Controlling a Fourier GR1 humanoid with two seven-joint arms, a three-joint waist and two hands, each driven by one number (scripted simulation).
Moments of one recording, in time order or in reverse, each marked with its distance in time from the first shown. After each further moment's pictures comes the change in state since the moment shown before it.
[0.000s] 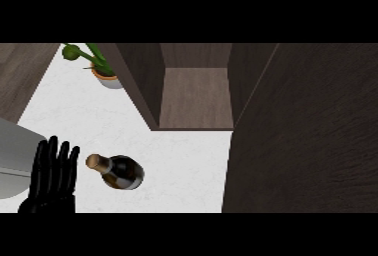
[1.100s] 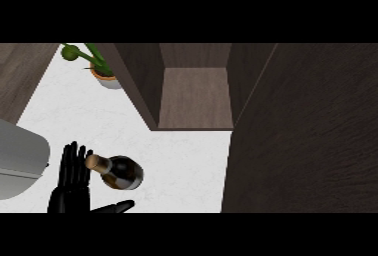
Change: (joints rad) left arm -0.036 -0.073 0.167 0.450 0.150 -0.274 -0.338; right arm -0.022 0.010 -0.042 -0.002 -0.001 0.018 0.020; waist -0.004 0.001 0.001
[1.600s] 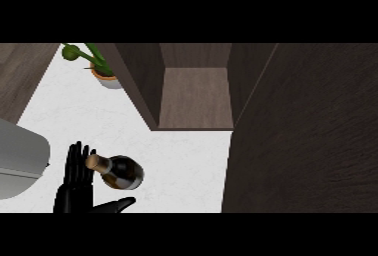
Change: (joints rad) left arm -0.040 -0.020 0.044 0.123 0.010 -0.066 -0.064; right arm -0.010 0.017 0.020 0.000 0.001 0.001 0.015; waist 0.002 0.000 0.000
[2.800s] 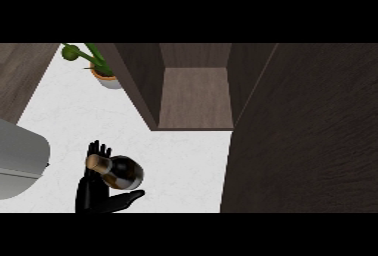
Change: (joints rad) left arm -0.151 -0.063 0.087 0.362 0.008 -0.138 -0.162; right arm -0.030 0.005 0.003 0.001 0.014 -0.007 0.023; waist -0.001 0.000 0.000
